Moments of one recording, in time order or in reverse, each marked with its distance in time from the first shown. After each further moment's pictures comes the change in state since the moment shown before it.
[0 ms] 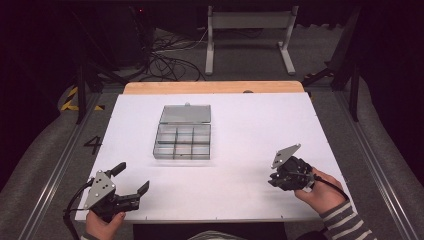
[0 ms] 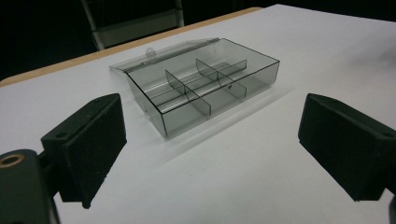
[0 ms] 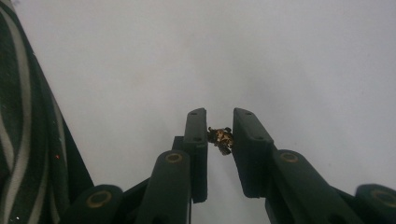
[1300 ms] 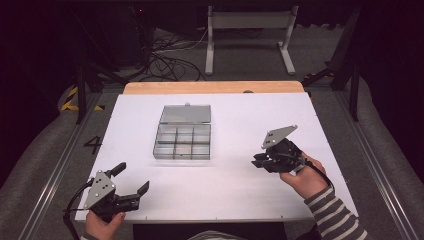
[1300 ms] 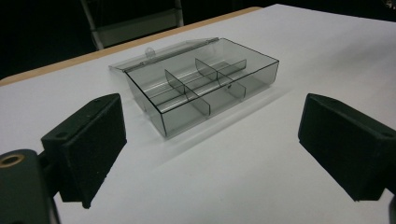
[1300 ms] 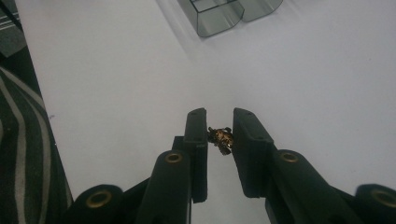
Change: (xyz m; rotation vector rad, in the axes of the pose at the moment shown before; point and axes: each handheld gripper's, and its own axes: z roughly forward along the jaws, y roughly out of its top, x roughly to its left) left arm 0.000 0.000 0.000 0.001 -0.001 0.004; right arm -0.008 0.052 -0.018 -0.198 -0.007 0.005
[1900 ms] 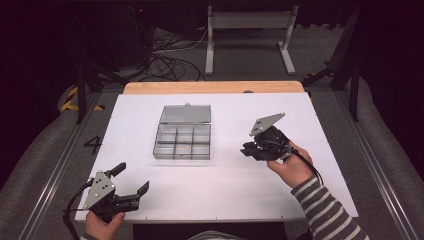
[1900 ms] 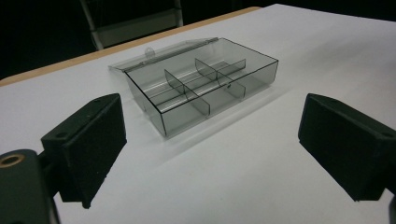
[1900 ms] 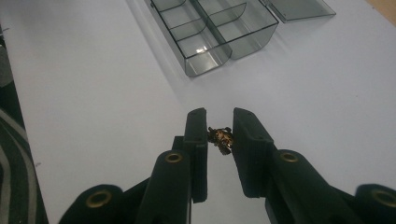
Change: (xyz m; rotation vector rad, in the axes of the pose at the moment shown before) left arm 0.000 0.000 0.000 -0.001 -0.001 0.000; right arm -0.009 0.036 0.014 -0.034 -0.016 0.006
